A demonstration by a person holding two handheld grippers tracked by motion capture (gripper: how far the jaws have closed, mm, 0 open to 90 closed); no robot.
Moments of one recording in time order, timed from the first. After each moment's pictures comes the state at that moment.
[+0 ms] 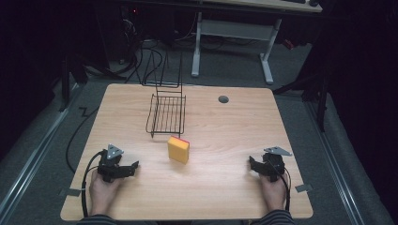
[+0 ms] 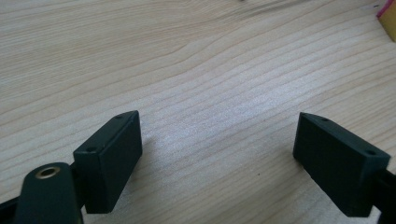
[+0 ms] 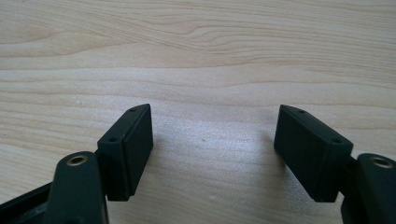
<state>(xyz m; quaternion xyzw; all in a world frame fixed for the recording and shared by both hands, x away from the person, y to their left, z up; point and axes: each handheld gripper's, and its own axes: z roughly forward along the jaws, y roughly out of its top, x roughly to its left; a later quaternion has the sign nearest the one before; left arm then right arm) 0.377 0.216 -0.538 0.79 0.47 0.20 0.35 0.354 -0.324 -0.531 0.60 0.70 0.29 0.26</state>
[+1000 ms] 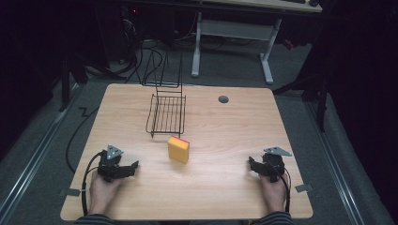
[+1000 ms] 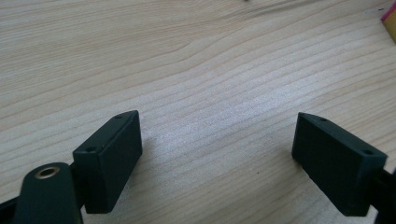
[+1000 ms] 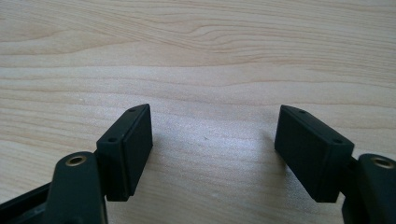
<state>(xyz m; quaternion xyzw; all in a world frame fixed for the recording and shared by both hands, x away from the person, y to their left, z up) 0.374 0.215 -0.538 0.78 0.48 0.20 0.34 0.353 -0.323 -0.531 0.59 0.70 0.29 0.26</state>
